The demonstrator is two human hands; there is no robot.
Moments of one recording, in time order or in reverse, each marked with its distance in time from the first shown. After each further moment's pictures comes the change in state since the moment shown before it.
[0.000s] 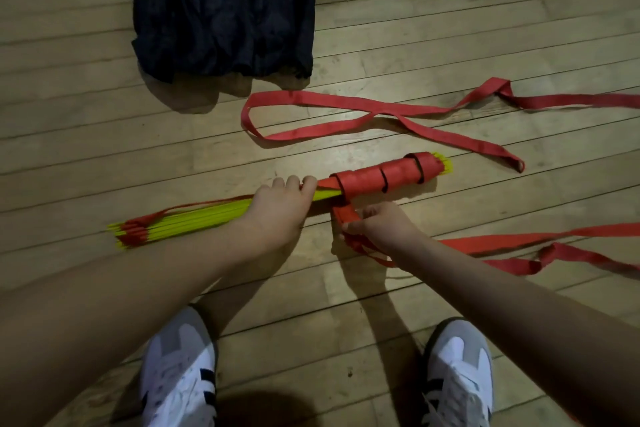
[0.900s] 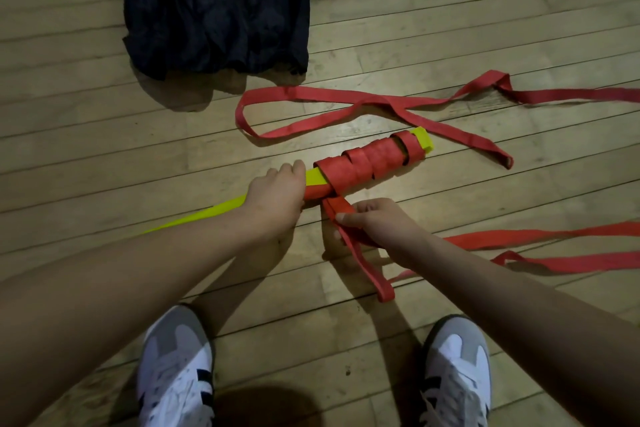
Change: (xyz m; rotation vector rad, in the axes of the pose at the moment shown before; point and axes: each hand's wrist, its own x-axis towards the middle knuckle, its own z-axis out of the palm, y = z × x) left_hand 0.020 -0.009 0.004 -0.209 -0.021 -0.154; right_hand -0.001 -0.004 -0.003 0.141 -0.134 -0.030
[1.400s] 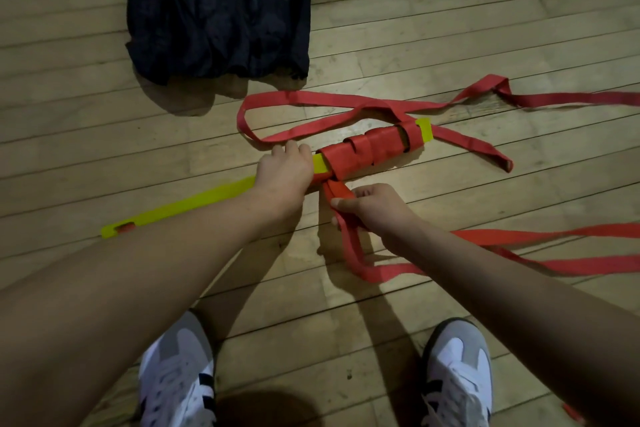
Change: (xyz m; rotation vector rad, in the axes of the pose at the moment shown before) left_hand 0.020 0.008 -0.024 0.204 0.039 -0.040; right_hand 0.007 -0.019 0.006 0.012 0.118 -0.065
